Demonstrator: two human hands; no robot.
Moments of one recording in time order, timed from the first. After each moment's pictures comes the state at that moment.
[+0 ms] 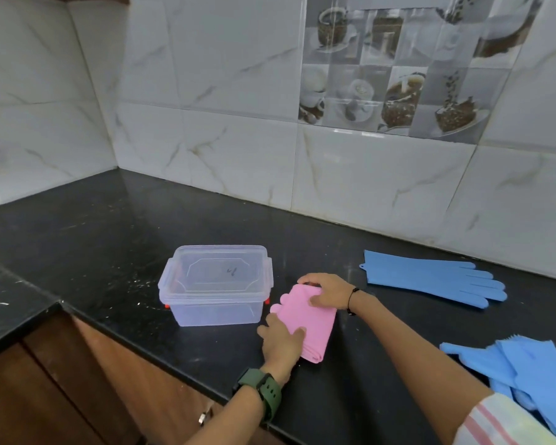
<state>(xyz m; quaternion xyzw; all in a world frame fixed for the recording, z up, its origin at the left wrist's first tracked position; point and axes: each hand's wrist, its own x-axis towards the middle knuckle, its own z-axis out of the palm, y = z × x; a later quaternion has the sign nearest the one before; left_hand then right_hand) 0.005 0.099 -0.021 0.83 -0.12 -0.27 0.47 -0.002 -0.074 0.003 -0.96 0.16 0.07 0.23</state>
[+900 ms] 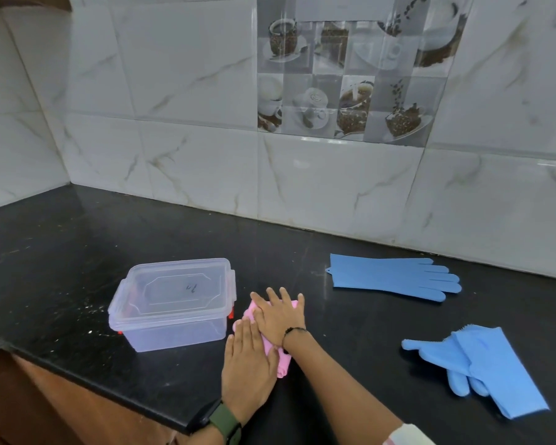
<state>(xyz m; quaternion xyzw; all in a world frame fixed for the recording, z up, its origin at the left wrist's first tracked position) 0.005 0.106 -0.052 0.91 -0.40 -0.03 0.09 0.010 -0.025 -0.046 -0.96 0.28 0.00 0.10</state>
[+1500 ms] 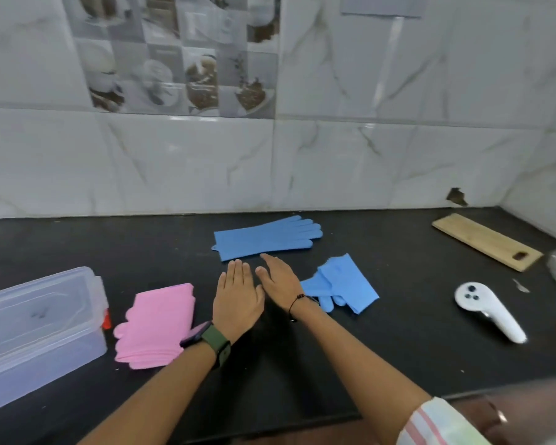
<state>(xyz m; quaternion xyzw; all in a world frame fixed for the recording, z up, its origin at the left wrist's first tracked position) -0.080 -0.012 -0.007 0.77 -0.62 0.00 0.11 -0.173 -0.085 -0.002 -0.82 0.46 -0.21 0.28</state>
